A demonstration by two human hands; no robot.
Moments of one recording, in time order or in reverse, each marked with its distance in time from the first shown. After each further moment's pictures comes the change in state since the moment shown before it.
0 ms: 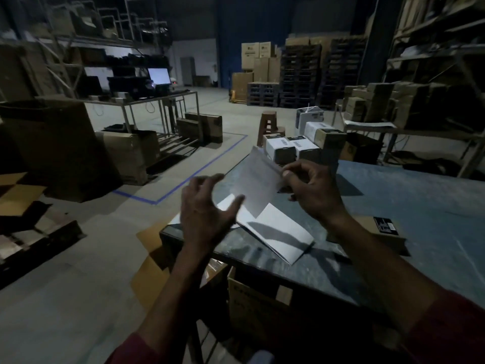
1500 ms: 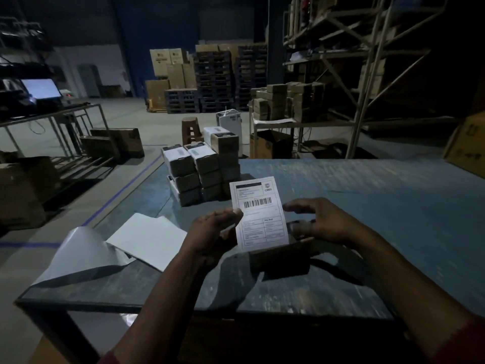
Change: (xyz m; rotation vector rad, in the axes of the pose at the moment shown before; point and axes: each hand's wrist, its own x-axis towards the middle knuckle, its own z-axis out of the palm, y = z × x) left_hand -0.029 0.163 0.133 -1.218 -0.832 -1.005; right_hand -0.057 0.105 -0.228 -0.381 -0.240 0.309
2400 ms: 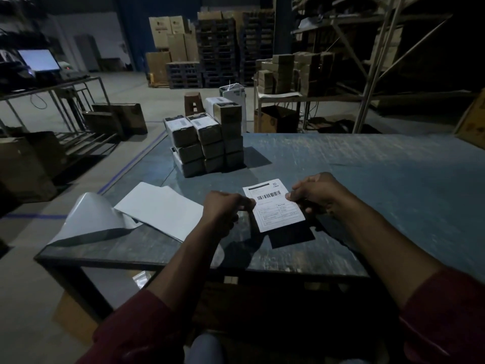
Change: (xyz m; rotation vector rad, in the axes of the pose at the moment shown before) left_hand -0.005 -0.020 0.014 0.565 0.265 -0.015; right_hand 0.000 -0.013 0.023 0.459 0.212 0.505
